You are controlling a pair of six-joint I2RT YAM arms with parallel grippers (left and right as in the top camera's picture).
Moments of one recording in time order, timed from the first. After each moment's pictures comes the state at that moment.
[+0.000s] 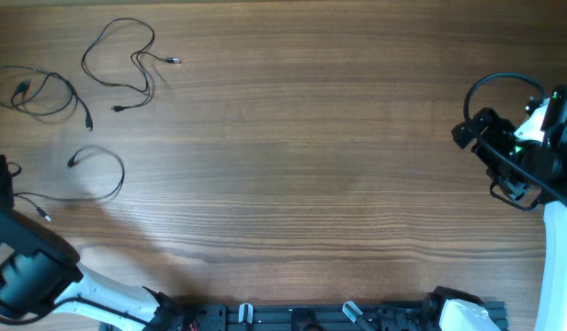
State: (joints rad) left arm 0.83 1.91 1.48 -0.87 -0.29 -0.97; right arm -0.27 1.19 1.30 -1.21 -0.24 0.50
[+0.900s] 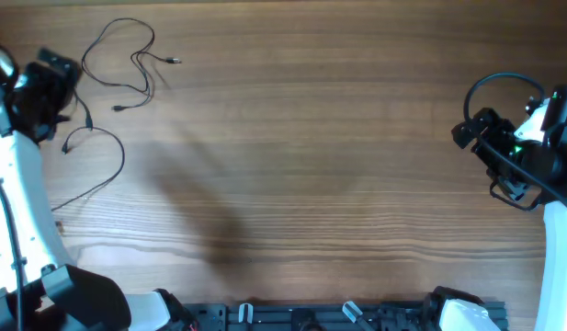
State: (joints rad) left arm 0.45 1.55 1.47 -0.76 0.26 -0.59; right arm -0.27 1.19 1.30 -1.21 -0.24 0.50
